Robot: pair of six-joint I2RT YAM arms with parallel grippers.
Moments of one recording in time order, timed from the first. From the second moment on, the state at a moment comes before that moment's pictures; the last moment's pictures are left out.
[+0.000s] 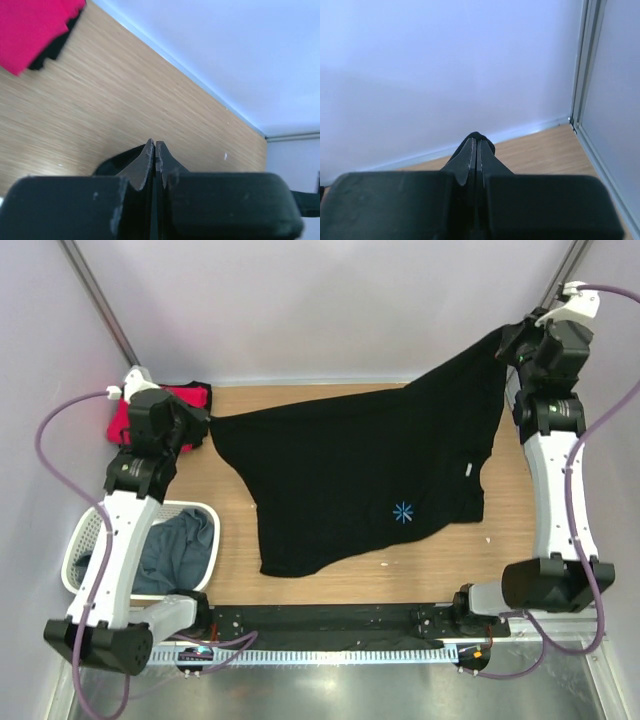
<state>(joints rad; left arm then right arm) -0.15 1.14 1.30 -0.52 -0.17 -0.78 -0.11 1.43 1.64 -0.23 0.04 0.26</state>
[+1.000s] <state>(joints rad) -0.15 0.78 1.77 -0.86 -0.23 -0.62 -0.11 1.00 2.02 -0.54 -0.15 0.29</state>
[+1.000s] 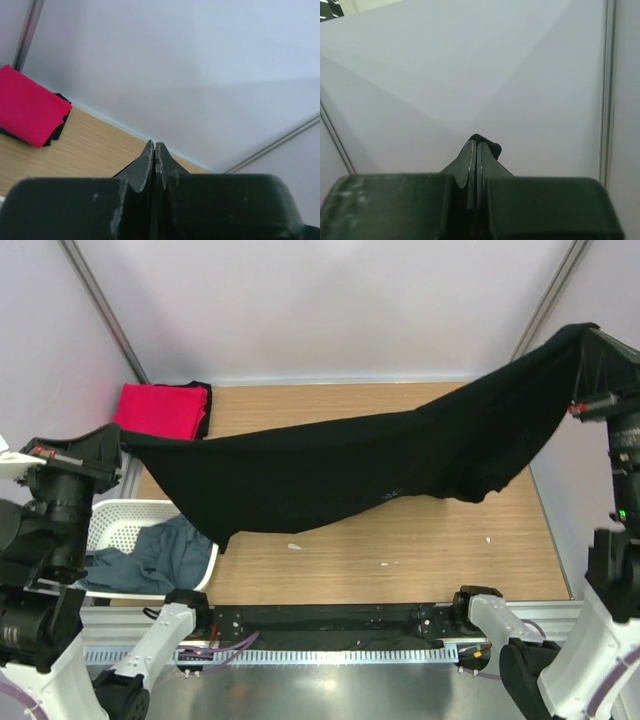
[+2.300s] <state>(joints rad) -0.15 1.66 1.62 -0.52 -0.35 -0.69 -0.11 1.85 1.63 -0.36 0.03 0.20</state>
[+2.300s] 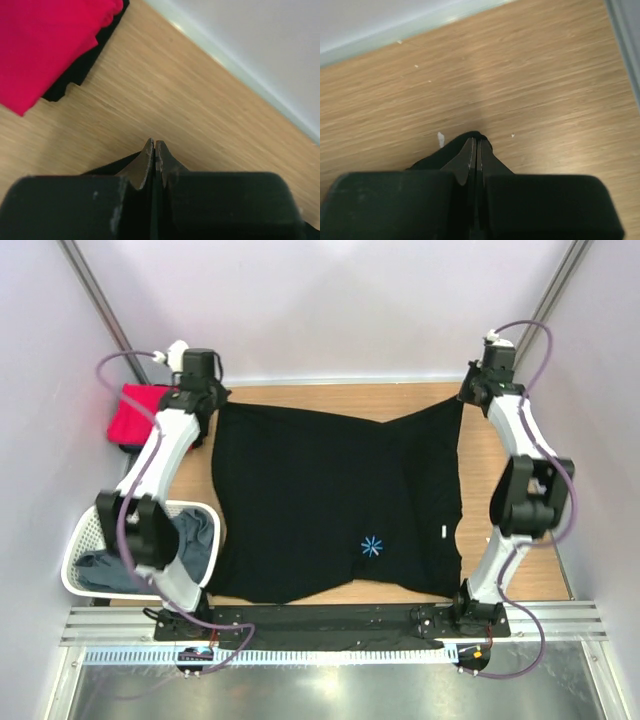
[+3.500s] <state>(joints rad) -0.19 1.01 1.64 -0.58 -0.14 -0.53 -0.11 1.19 2.15 -0.47 0.01 0.06</state>
